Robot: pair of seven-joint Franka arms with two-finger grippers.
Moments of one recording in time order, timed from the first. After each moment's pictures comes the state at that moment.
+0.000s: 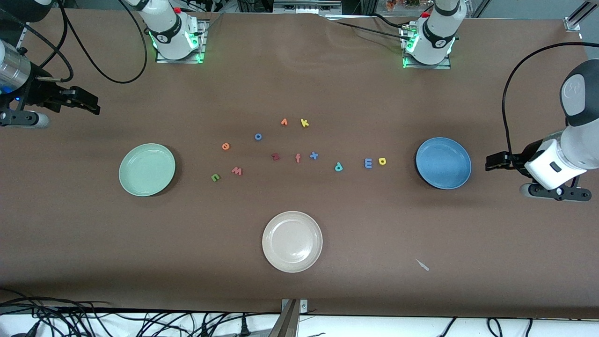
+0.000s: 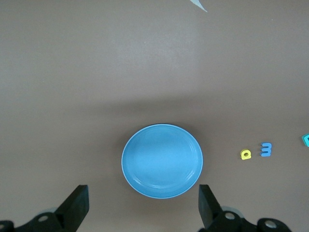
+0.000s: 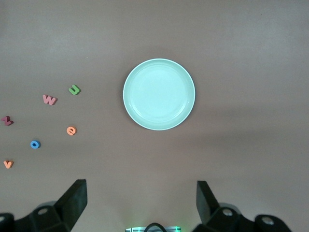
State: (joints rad) left arm 0.03 0.32 0.00 -1.50 0.00 1.69 0.10; right arm 0.04 -0.01 -0.01 -1.68 -0.02 1.56 0.07
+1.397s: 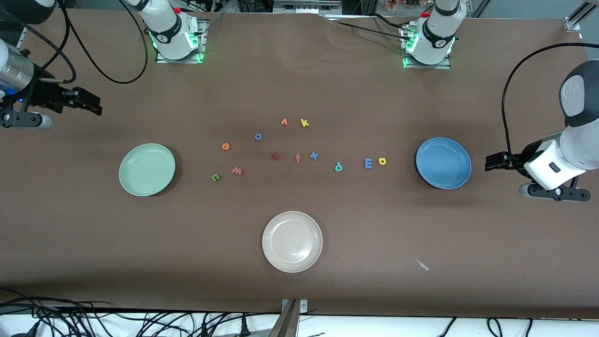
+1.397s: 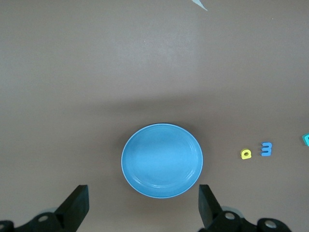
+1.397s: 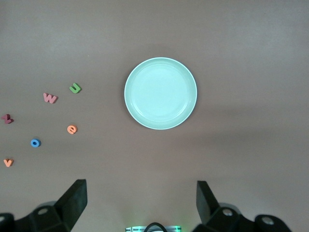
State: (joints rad) left arm 0.03 0.33 0.00 -1.50 0.00 1.69 0.10; right arm 0.05 0.00 0.00 -1.68 -0.02 1.56 0.07
